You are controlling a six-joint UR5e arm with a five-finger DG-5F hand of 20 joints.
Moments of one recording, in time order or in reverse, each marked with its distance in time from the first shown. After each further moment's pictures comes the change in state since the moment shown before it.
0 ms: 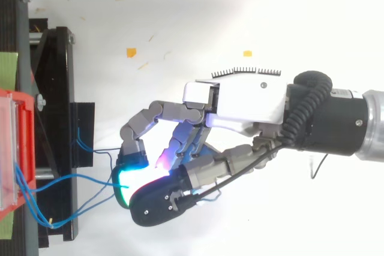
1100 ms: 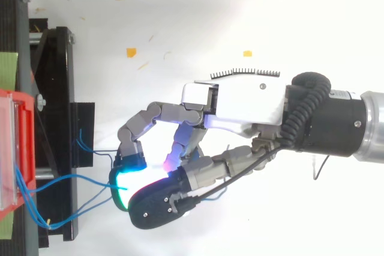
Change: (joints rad) arm 0.001 0.000 -0.006 0.026 0.001 -0.002
